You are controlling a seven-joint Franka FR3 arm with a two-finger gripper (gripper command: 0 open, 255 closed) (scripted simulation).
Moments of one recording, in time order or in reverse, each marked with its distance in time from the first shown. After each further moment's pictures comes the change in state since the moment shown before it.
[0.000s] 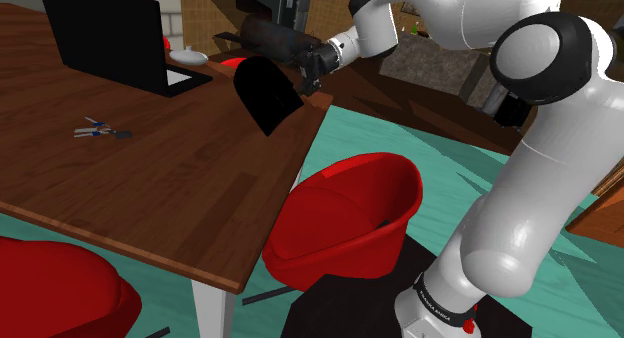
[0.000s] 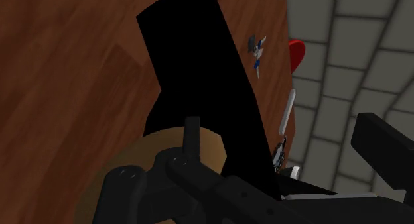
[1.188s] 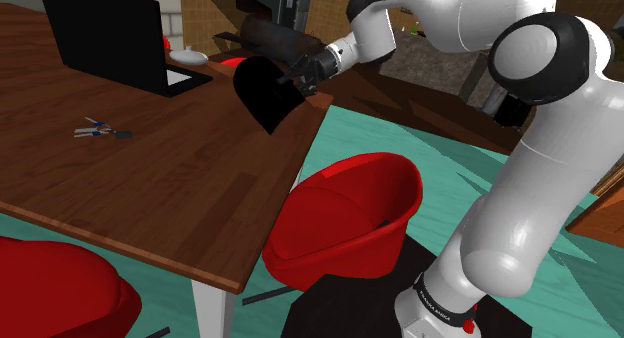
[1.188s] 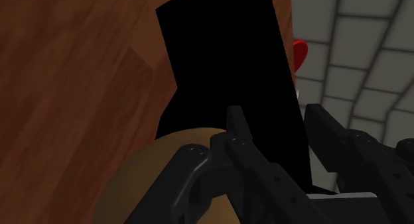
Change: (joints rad) arm 0.000 0.007 0.001 -0.027 0.009 0.015 -0.027
